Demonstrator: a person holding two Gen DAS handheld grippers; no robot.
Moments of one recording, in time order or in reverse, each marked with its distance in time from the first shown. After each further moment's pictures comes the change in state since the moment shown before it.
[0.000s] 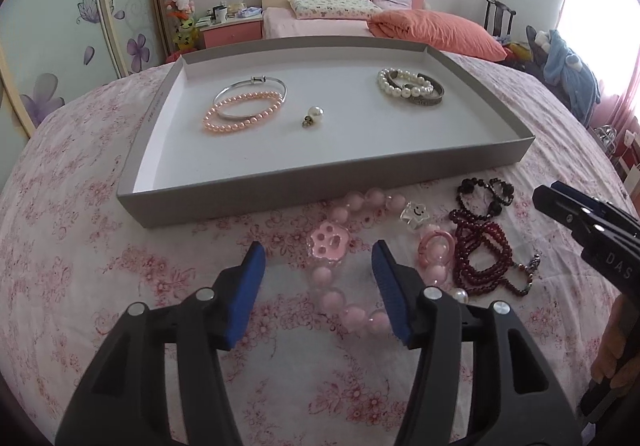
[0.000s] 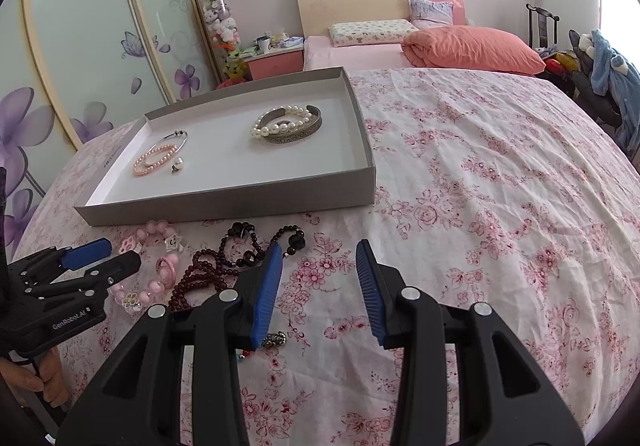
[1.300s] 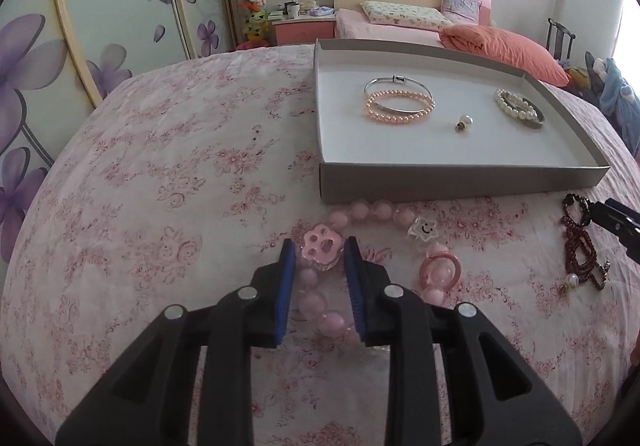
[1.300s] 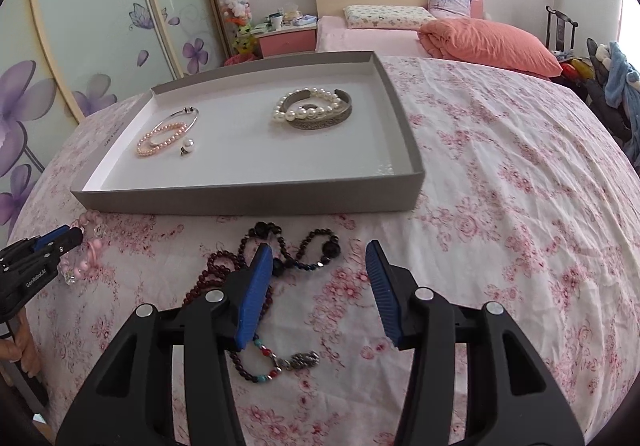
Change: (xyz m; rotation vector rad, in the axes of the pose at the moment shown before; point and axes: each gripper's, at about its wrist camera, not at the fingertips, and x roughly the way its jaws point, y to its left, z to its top) left arm -0.025 0.092 -0.017 -0.126 -0.013 0.189; right arm 0.028 0.030 0.012 -0.076 0.092 0.002
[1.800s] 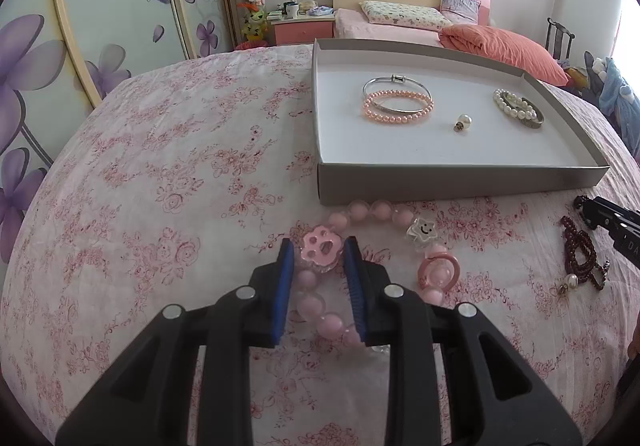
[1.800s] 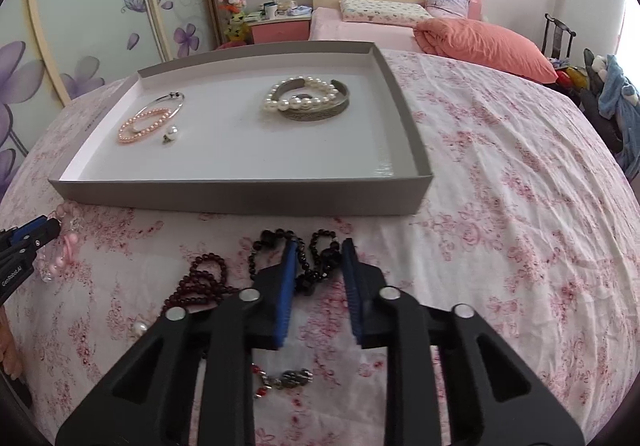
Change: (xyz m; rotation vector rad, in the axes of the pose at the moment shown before) left arm -0.001 0.001 -0.002 -0.003 0.000 -0.005; right arm 0.007 -0.001 -0.001 -0.025 0.018 -0.077
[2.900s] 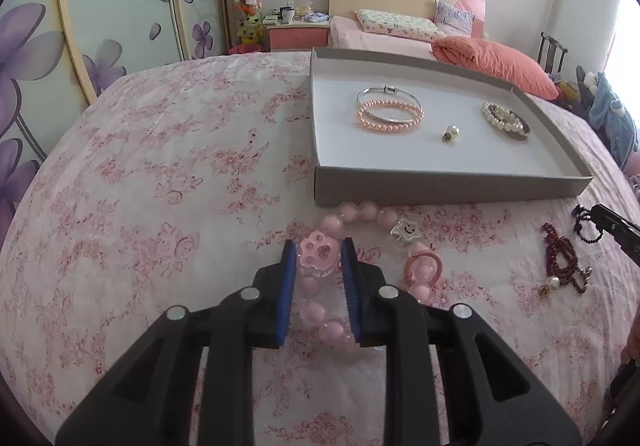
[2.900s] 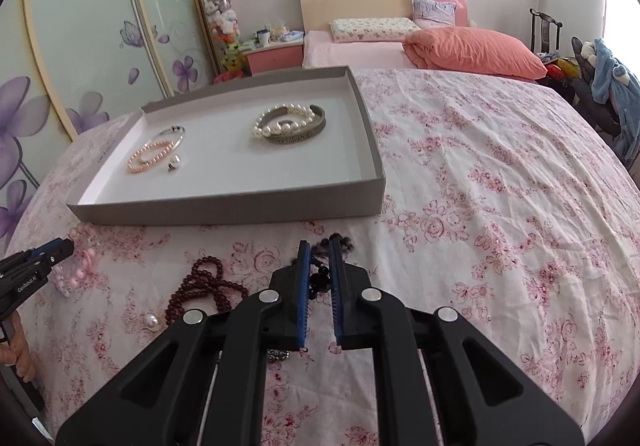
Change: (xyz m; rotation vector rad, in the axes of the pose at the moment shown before) left arm -0.012 0.004 -0.003 -0.042 -0.031 -0.061; right arm -0.035 -0.024 -0.008 0.083 -0.111 0.062
